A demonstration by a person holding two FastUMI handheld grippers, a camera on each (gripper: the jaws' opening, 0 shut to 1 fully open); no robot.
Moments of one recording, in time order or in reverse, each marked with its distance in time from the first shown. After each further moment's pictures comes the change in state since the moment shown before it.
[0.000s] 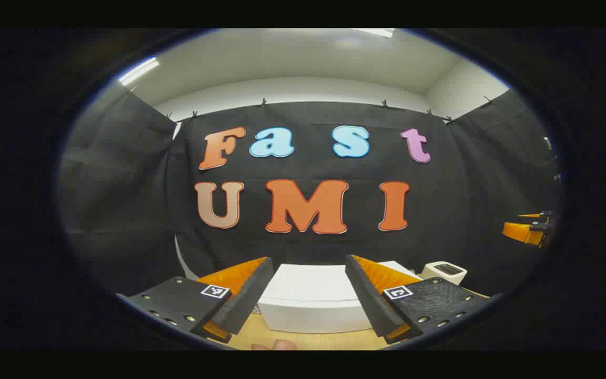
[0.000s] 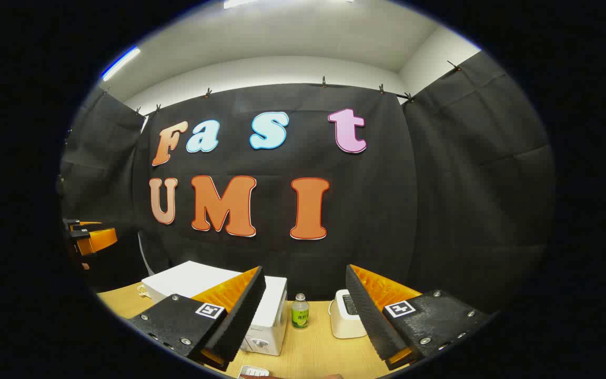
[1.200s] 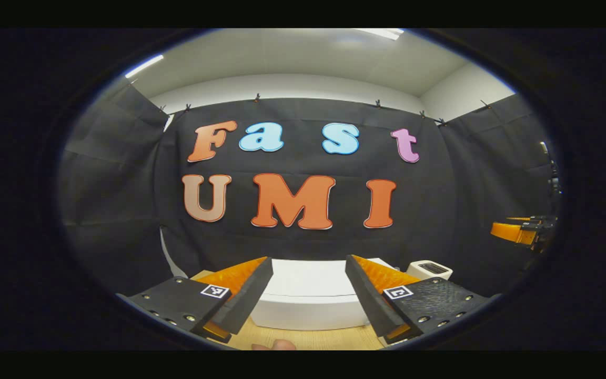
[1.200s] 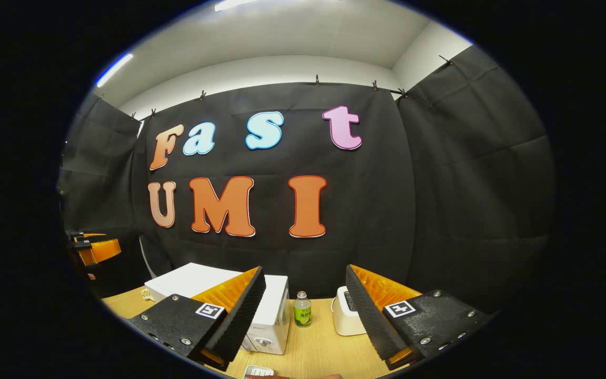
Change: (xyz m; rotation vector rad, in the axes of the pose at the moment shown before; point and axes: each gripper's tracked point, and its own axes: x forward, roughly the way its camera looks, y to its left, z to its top) left arm -0.004 -0.019 -0.020 -0.039 0.020 -0.074; right arm -0.005 -0.009 -0.006 0.035 0.016 -0.012
